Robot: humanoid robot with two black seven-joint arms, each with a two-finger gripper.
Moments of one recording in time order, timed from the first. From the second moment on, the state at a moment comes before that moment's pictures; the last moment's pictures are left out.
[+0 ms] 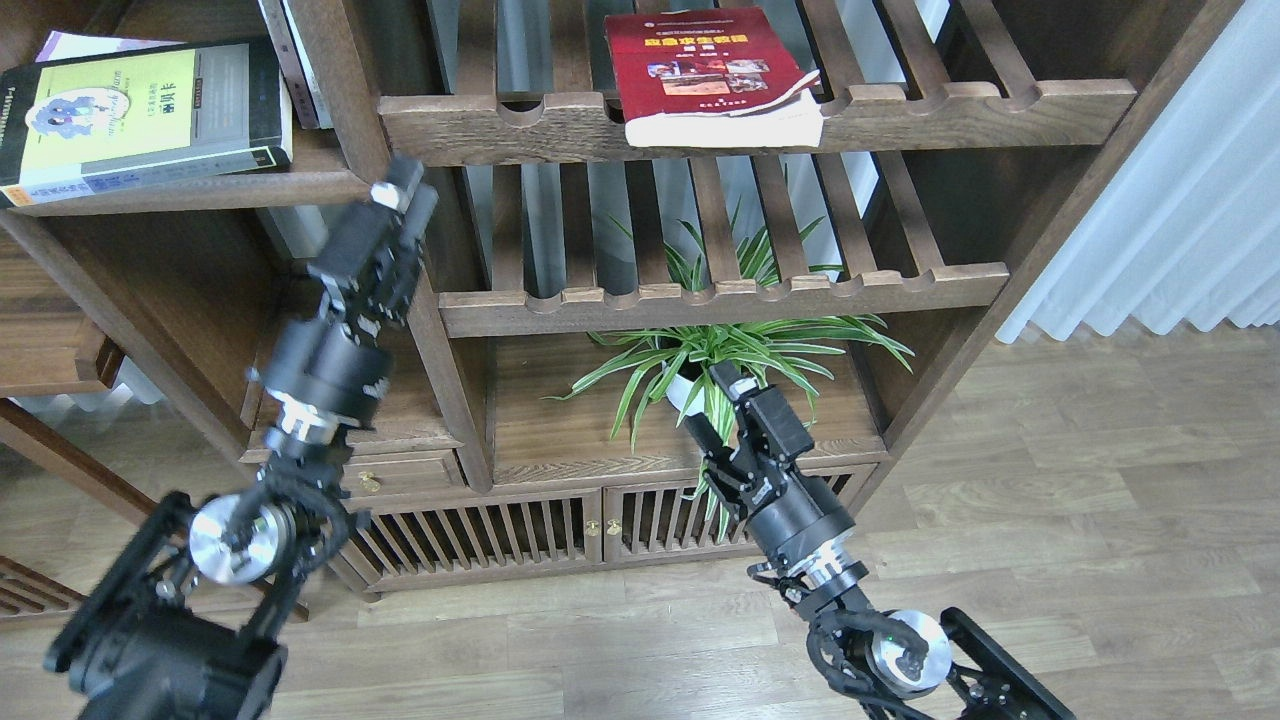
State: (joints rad) left arm -0.04 0.00 -1.20 -1.38 -0.09 -0.49 0.05; right arm 0.00 0.02 1.09 1.30 0.33 0.49 -0.11
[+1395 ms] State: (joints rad) left arm 0.10 0.01 -1.12 -1.31 -0.09 -0.49 0.06; right arm 0.44 0.01 1.20 1.36 0.40 0.15 -0.03
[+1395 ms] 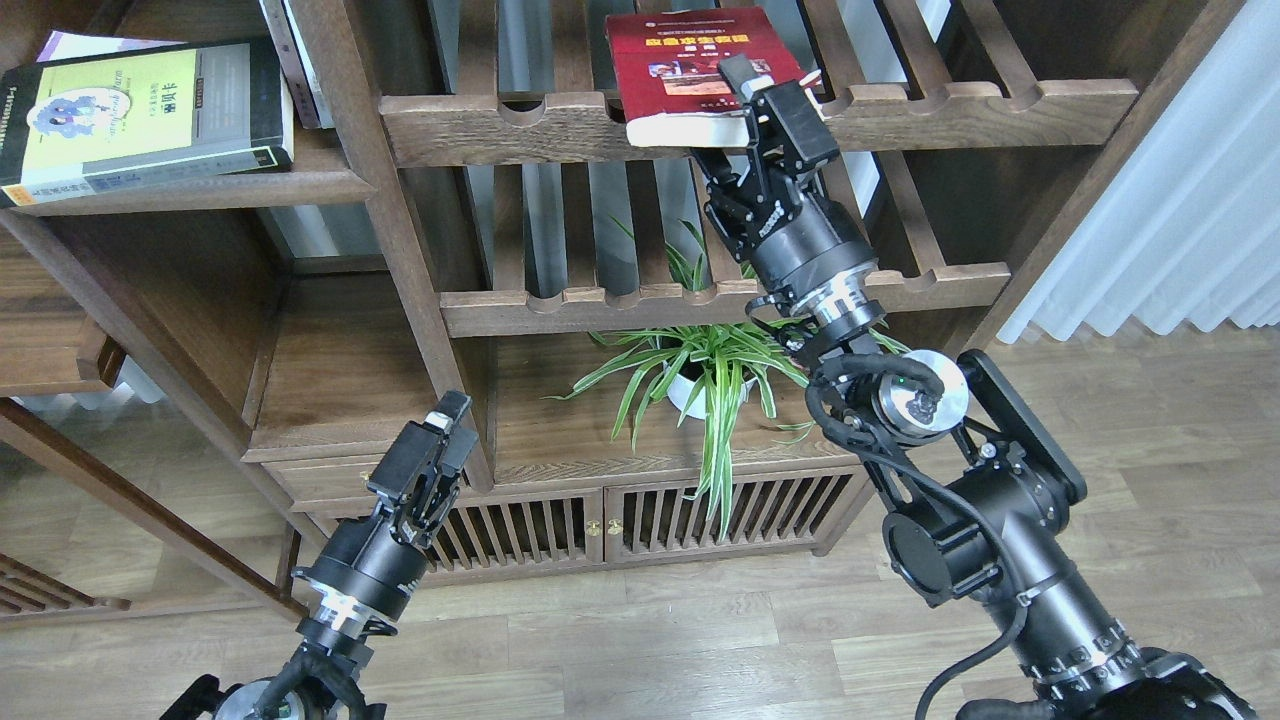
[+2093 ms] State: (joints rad) left arm 0.10 0.00 -1.13 -1.30 -0.09 -0.49 0.05; right arm 0.45 0.01 1.20 1.33 0.41 0.16 -0.04
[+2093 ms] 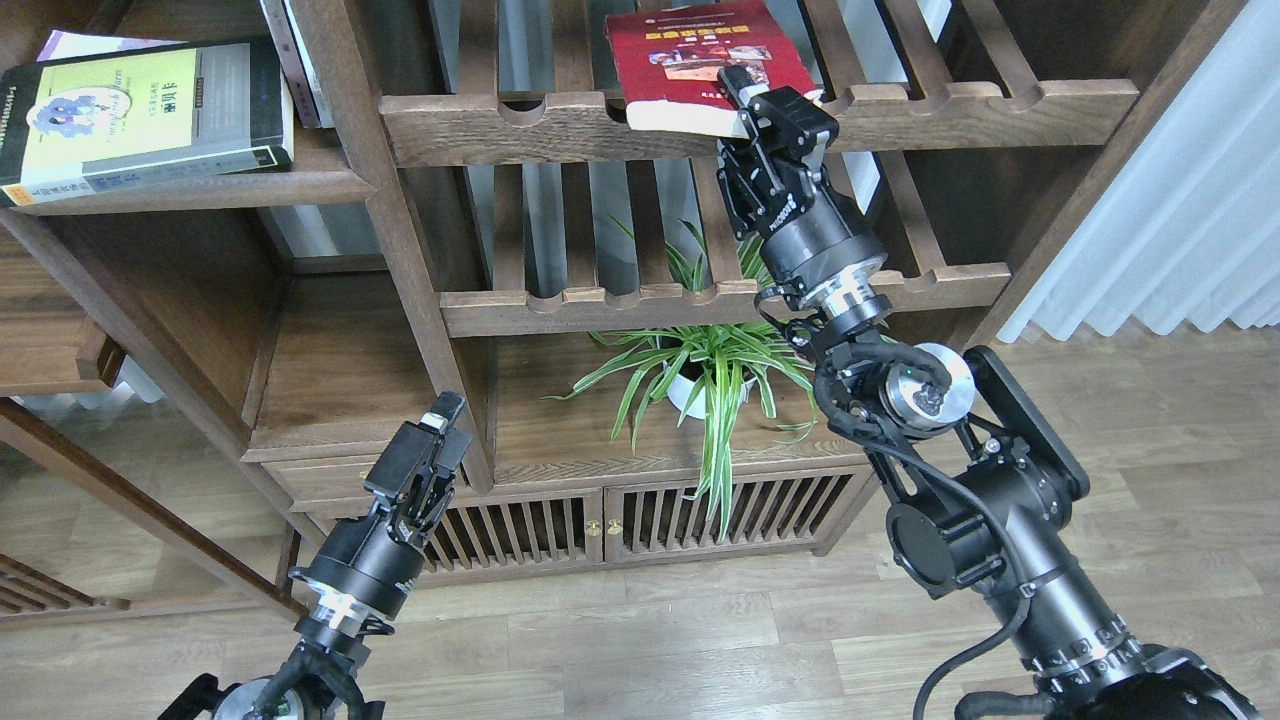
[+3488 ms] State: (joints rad) left arm -0.17 0.00 -1.12 -1.38 -0.27 -0.49 0.05; right arm 0.01 0.01 1.07 1.45 0.53 0.58 -0.29
